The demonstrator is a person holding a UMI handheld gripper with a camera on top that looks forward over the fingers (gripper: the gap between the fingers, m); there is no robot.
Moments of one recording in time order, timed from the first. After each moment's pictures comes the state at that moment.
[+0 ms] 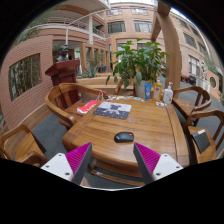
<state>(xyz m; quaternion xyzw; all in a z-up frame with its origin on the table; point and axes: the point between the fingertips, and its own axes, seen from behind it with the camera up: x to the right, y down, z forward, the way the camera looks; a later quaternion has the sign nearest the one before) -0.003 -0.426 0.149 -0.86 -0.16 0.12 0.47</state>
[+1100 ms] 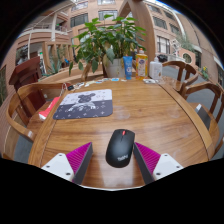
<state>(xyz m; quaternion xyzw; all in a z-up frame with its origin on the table) -0.046 -0.220 -0.011 -0.90 0.02 0.04 0.42</state>
